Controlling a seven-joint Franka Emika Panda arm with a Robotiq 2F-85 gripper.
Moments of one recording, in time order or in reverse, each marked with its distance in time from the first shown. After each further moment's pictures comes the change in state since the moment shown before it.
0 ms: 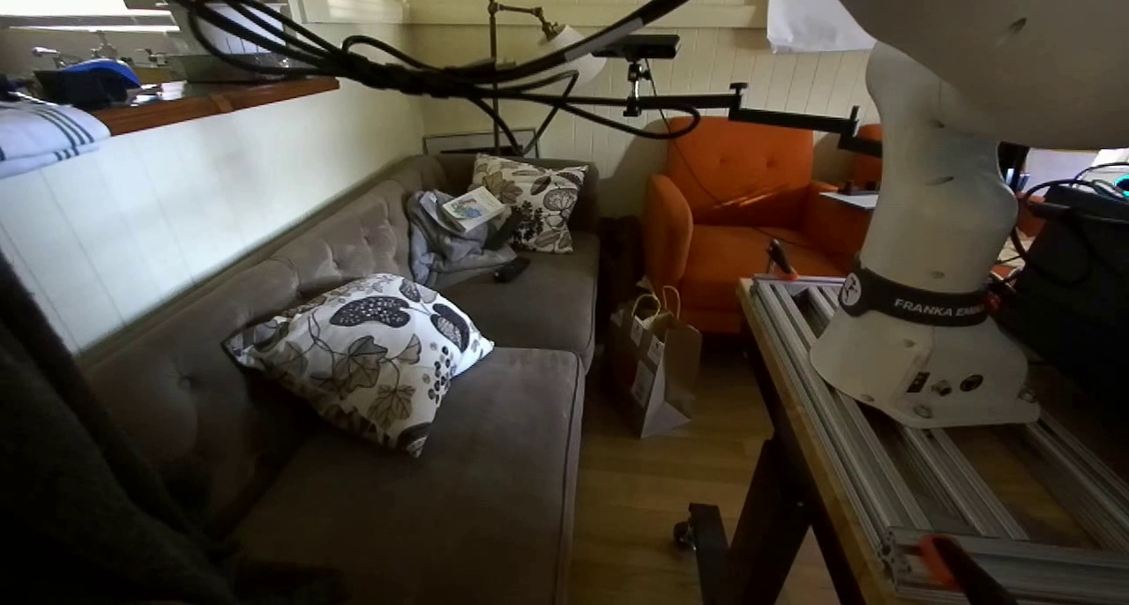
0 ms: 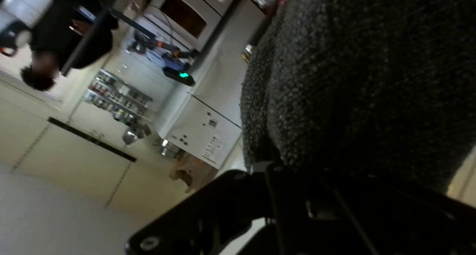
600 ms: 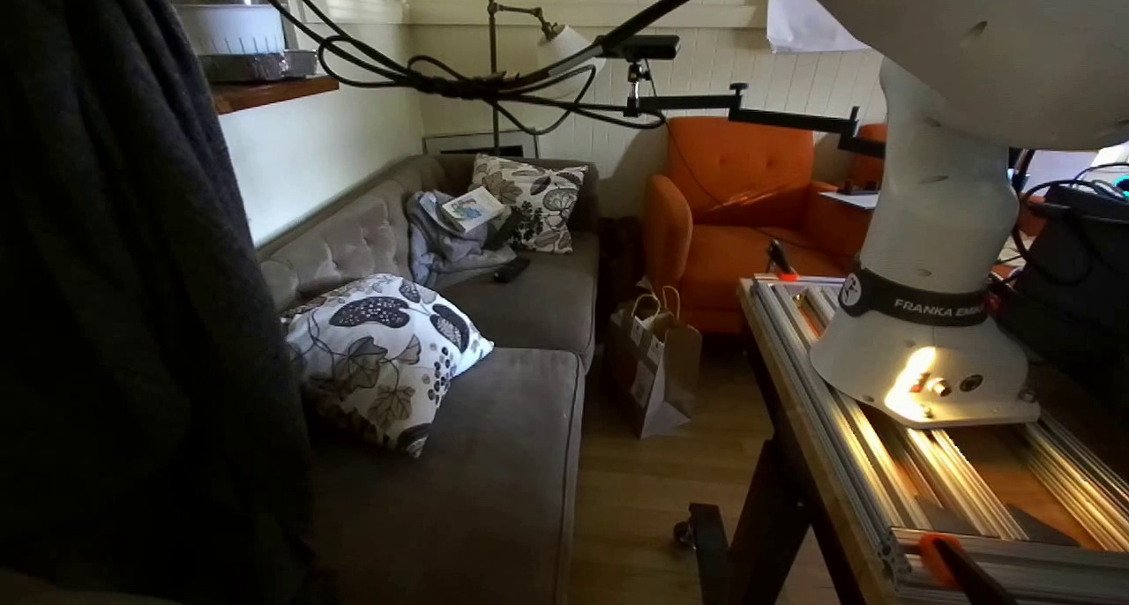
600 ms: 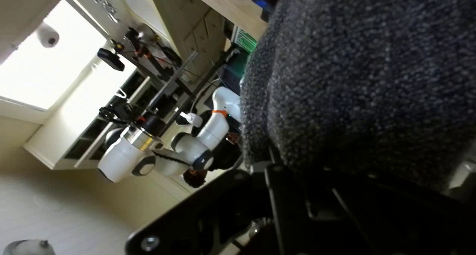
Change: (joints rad) arm -0.188 0.014 -0.265 -0.027 -0.189 -0.023 0.317
